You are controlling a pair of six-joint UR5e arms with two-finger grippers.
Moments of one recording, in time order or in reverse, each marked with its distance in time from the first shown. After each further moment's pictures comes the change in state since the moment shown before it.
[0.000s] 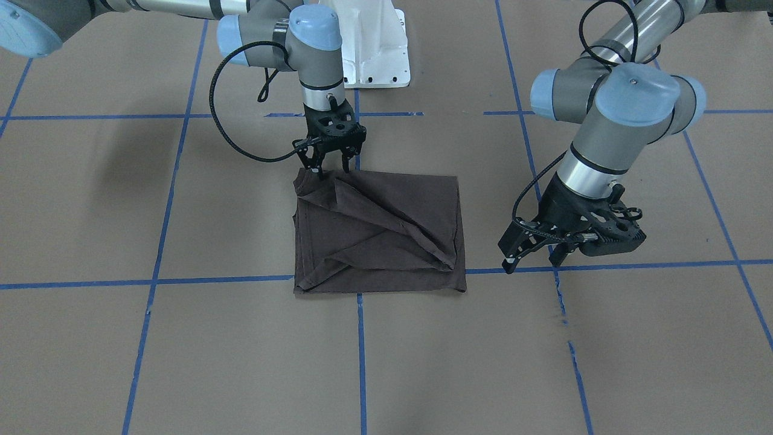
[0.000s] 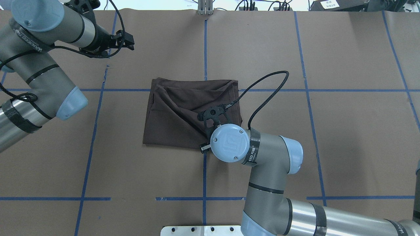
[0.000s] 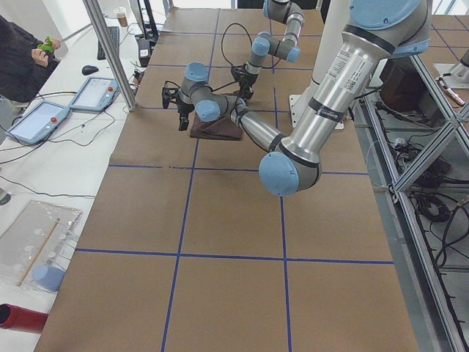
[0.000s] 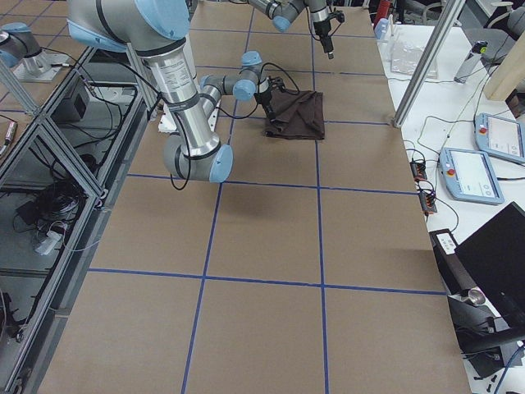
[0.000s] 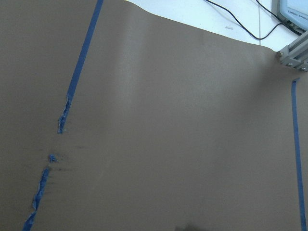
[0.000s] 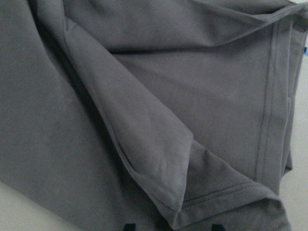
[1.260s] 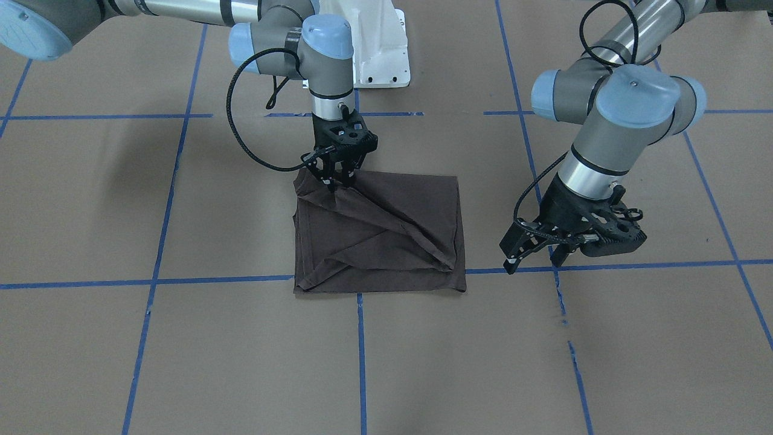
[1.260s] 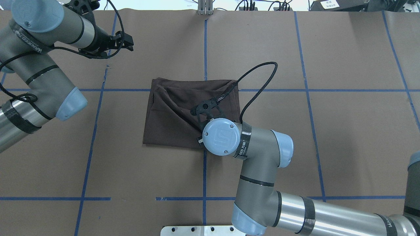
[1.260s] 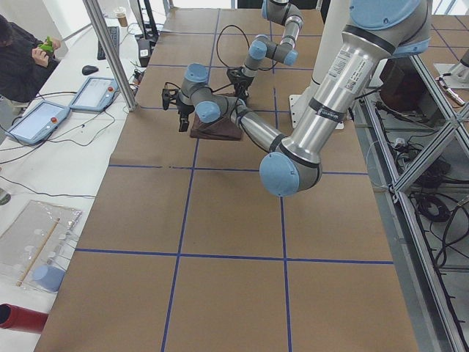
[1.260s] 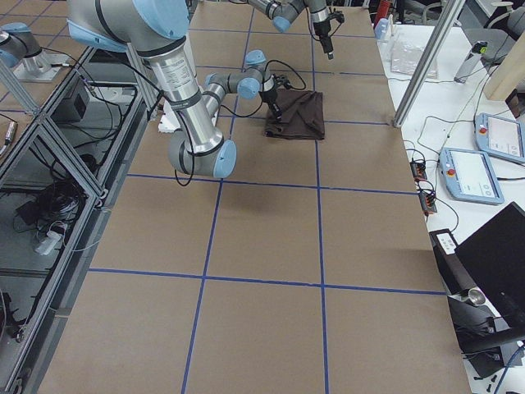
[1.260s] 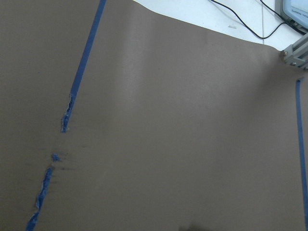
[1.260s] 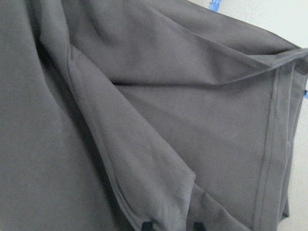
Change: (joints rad) left arm 0.001 0.005 0.002 0.000 0.000 -0.001; right arm 0.024 0.047 -0.062 0.005 -0.032 -0.070
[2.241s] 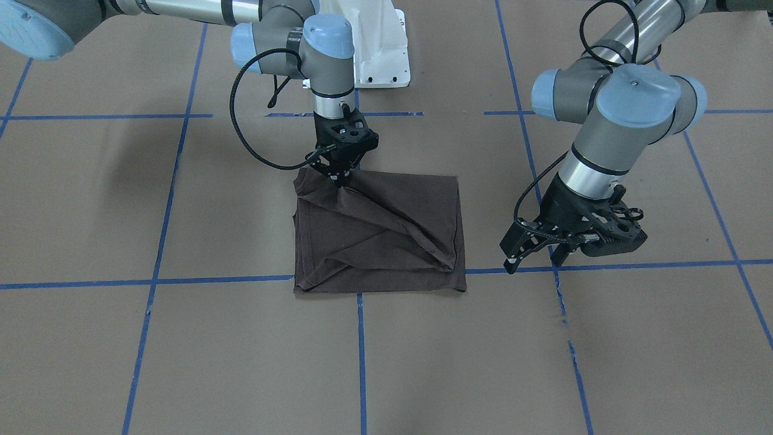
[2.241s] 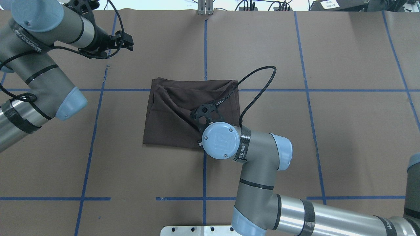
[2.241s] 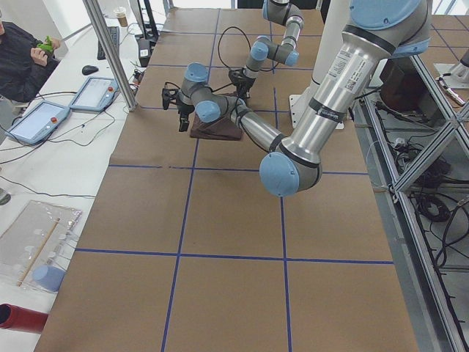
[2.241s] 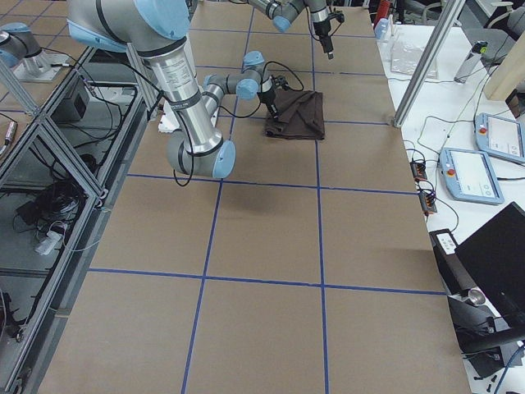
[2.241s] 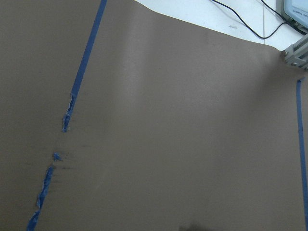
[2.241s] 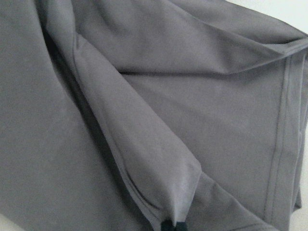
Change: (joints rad) left arm -0.001 -0.001 -0.002 0.006 -0.001 -0.002; right arm -0.012 -0.003 -0.003 0.010 0.002 0.009
